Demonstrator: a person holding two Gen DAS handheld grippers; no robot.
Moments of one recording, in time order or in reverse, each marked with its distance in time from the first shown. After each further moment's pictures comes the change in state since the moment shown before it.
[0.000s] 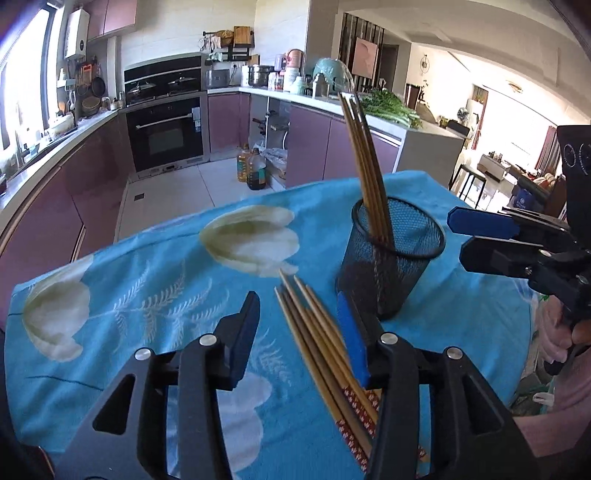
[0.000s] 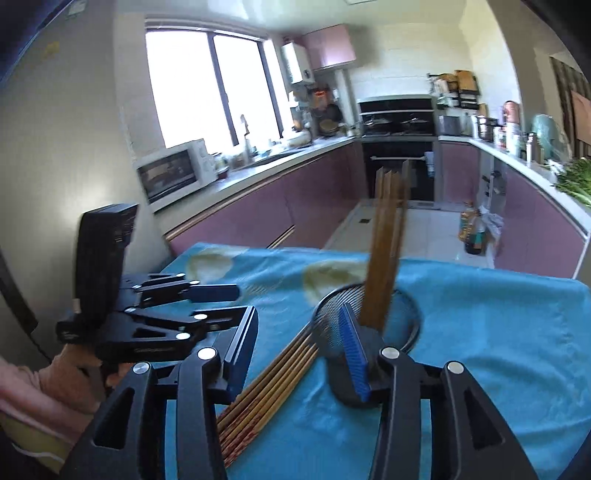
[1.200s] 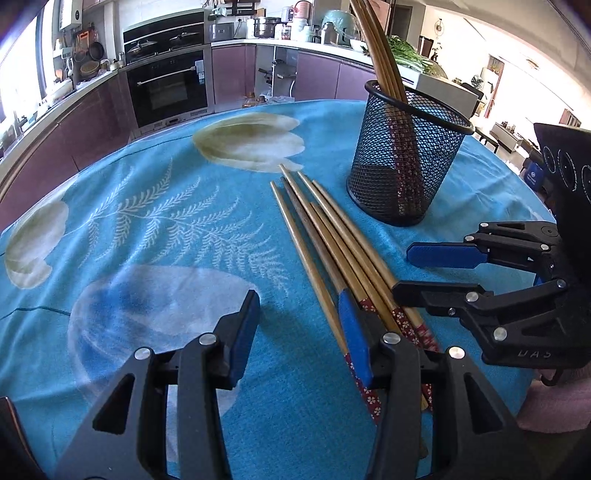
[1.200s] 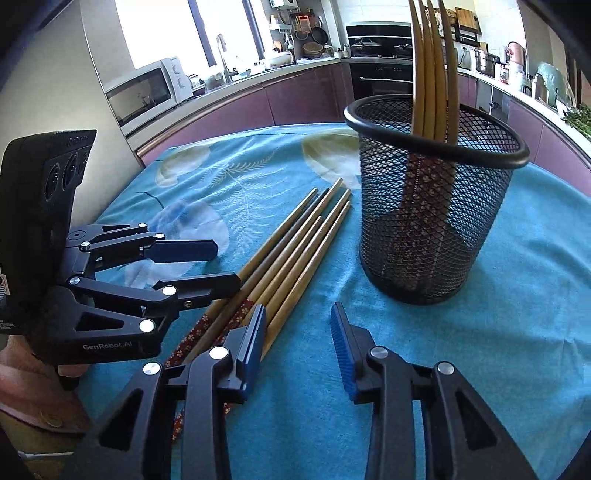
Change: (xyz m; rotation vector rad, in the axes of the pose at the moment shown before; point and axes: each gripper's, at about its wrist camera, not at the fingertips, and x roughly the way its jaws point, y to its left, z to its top) left arm 0.044 -0.005 -0.061 -0.020 0.185 0.027; right arm 0.076 0.004 -0.062 0.061 0.280 -0.111
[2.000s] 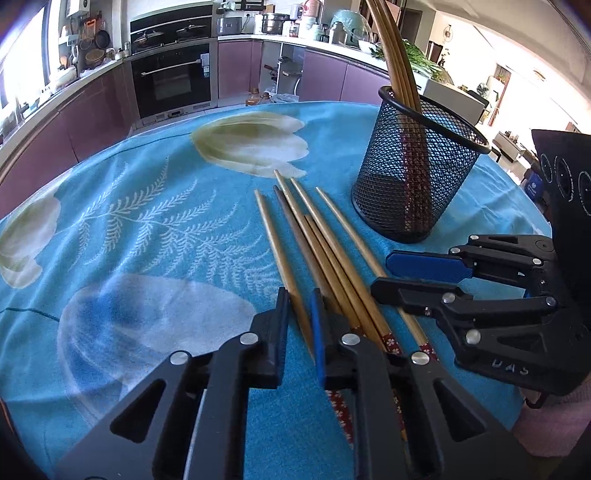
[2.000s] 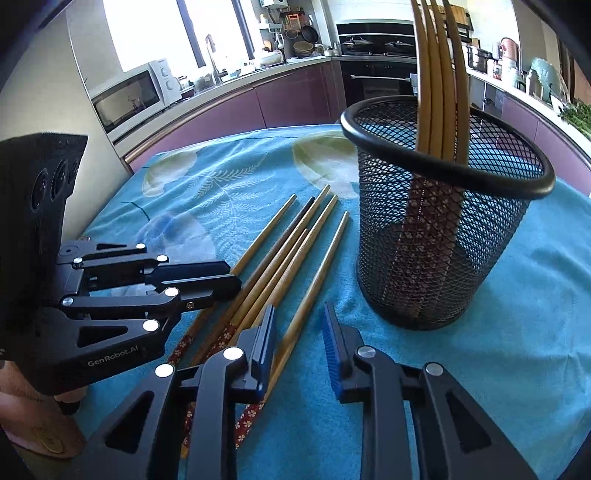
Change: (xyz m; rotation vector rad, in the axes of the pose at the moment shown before) left arm 0.010 0.004 0.010 -0.053 0.005 -0.014; right arm 0.016 0.000 0.015 0.044 -0.001 -0.004
